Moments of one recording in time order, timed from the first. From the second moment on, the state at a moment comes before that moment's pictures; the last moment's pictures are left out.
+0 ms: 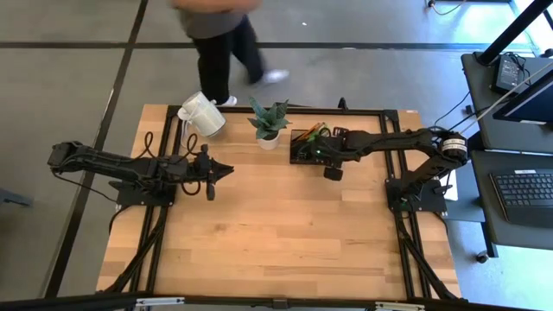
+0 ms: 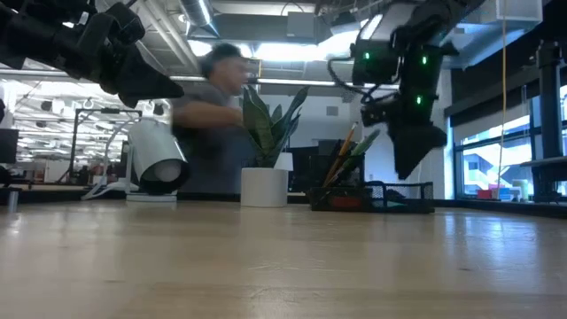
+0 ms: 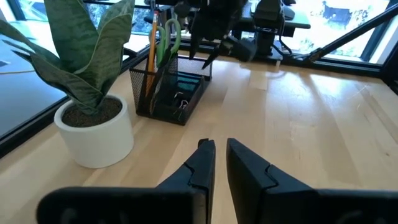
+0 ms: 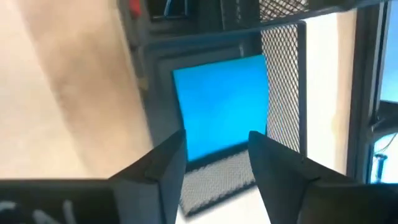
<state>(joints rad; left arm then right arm) -0.05 0.64 0.22 0.17 -0.32 -0.15 -0.27 1.58 0.94 -0.72 0.39 -0.14</state>
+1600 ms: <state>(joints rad) -0.05 0.14 0.22 -0.14 -0.45 -0.06 -0.10 0.12 0.25 -0.31 0.14 0.09</state>
